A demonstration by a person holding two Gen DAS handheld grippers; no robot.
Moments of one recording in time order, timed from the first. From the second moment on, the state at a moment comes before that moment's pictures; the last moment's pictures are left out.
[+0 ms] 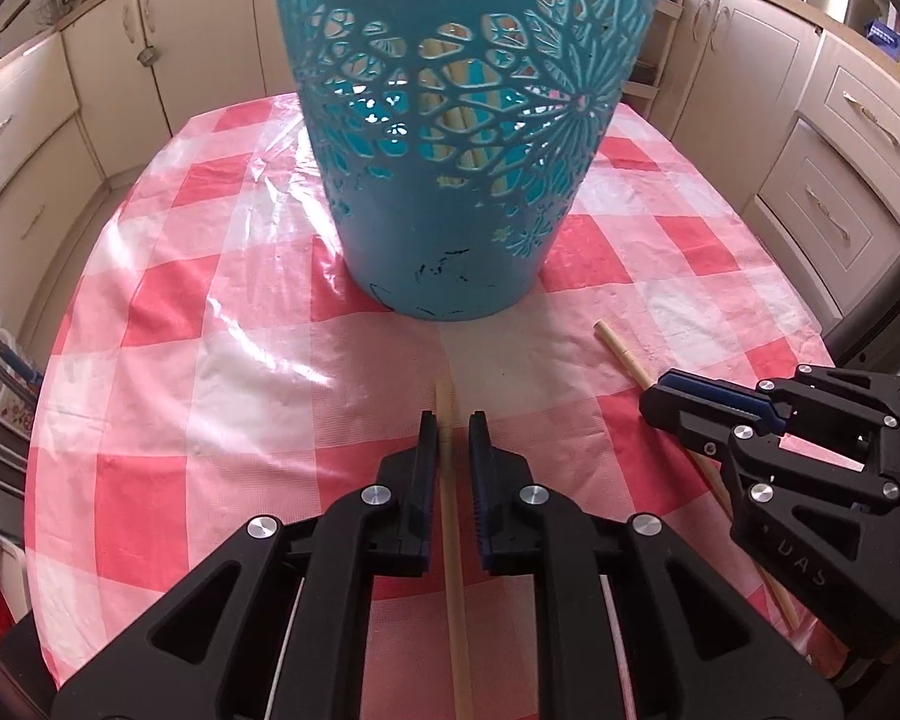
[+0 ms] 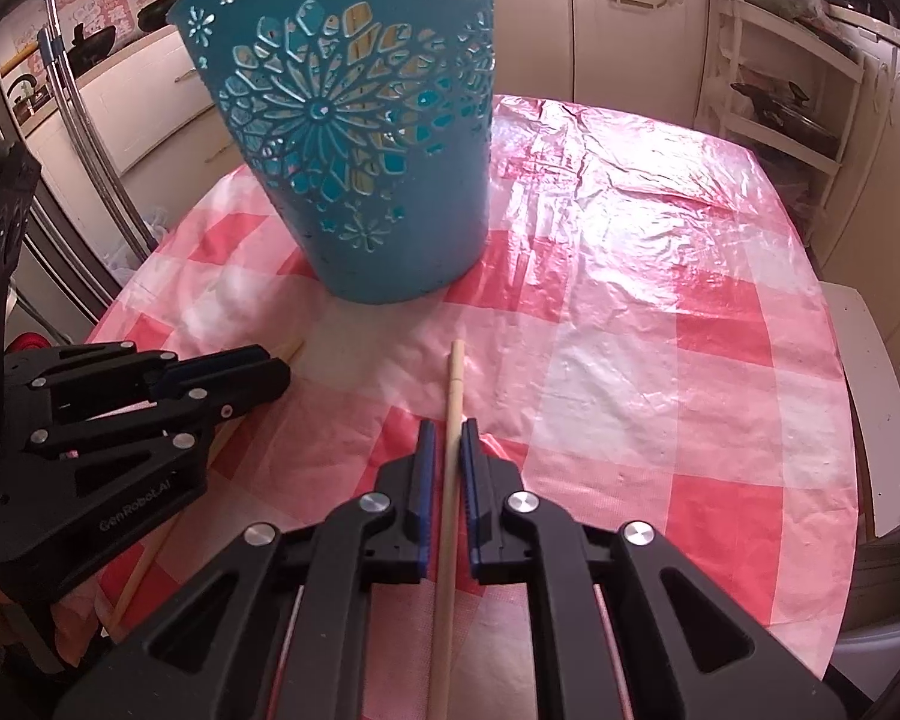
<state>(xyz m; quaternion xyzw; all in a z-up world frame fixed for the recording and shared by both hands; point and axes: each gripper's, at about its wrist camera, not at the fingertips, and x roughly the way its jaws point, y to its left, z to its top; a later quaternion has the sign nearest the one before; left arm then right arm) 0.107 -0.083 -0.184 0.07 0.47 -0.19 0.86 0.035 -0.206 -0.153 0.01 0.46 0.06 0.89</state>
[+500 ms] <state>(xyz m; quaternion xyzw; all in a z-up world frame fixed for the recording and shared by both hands) 0.093 -0.053 -0.152 -0.02 0.44 -0.25 0.87 0.036 -0.205 -0.154 0.01 0.46 0.06 0.88</state>
